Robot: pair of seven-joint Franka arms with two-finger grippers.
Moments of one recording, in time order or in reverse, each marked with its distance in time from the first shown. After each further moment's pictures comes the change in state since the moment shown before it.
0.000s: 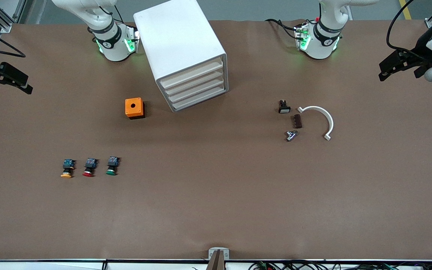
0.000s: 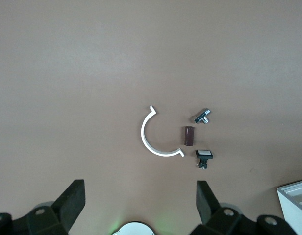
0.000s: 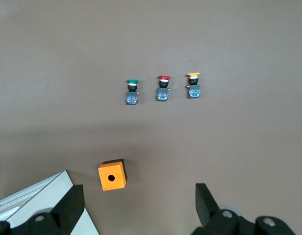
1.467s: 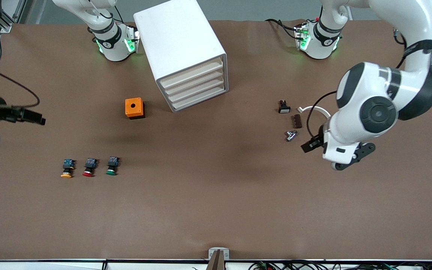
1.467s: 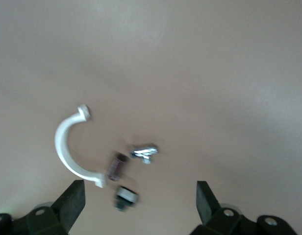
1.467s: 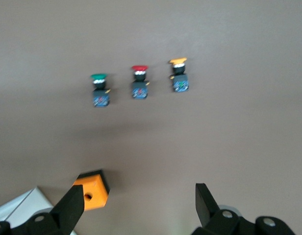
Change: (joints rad) left arm -0.205 0.561 -0.060 0.168 0.000 0.235 -0.851; right arm -0.074 0.278 -0.026 0.005 -0.002 0.105 -0.015
